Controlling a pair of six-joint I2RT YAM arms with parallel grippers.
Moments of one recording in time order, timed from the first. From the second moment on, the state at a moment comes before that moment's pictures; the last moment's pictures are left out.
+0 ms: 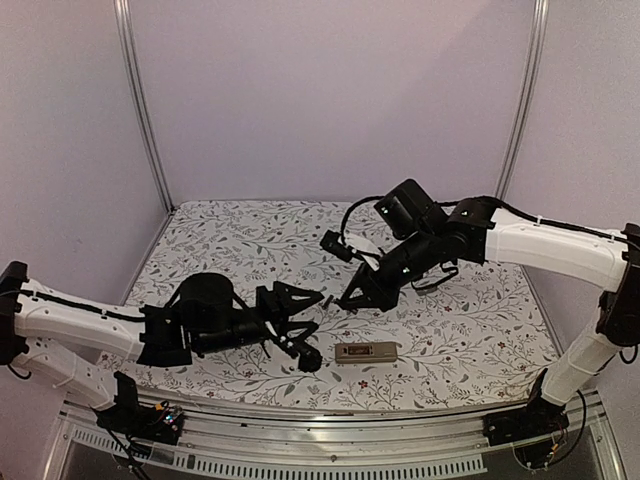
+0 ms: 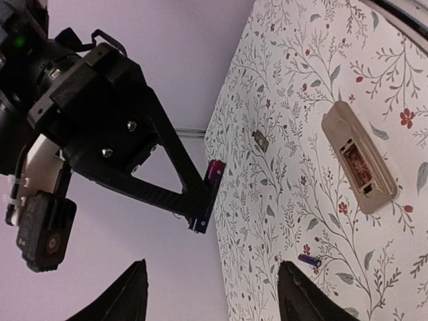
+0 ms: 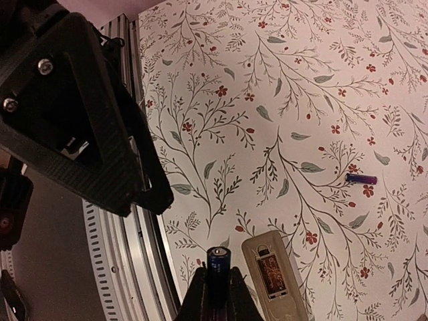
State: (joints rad) left arm -1.18 1.24 0.57 0.44 -0.11 1.36; right arm 0.94 1.60 1.37 -0.67 -0.44 -0.11
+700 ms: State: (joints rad) left arm -1.24 1.40 0.62 0.56 -0.18 1.46; right arm 1.00 1.56 1.31 -0.64 -0.45 -0.07
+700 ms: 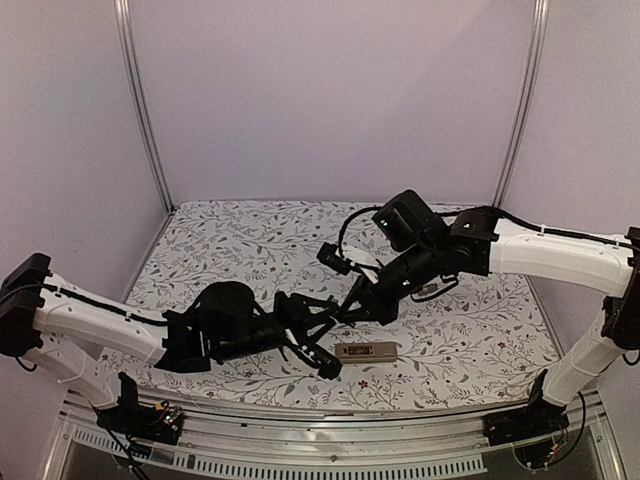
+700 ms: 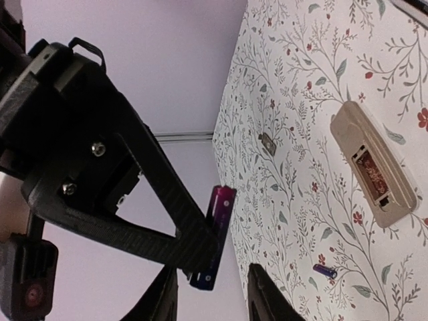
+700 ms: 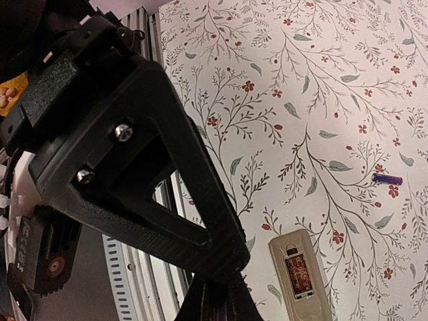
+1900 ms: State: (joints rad) left arm -1.26 1.47 0.82 0.16 -0.28 0.80; right arm 0.89 1.41 1.11 -0.44 -0.35 0.01
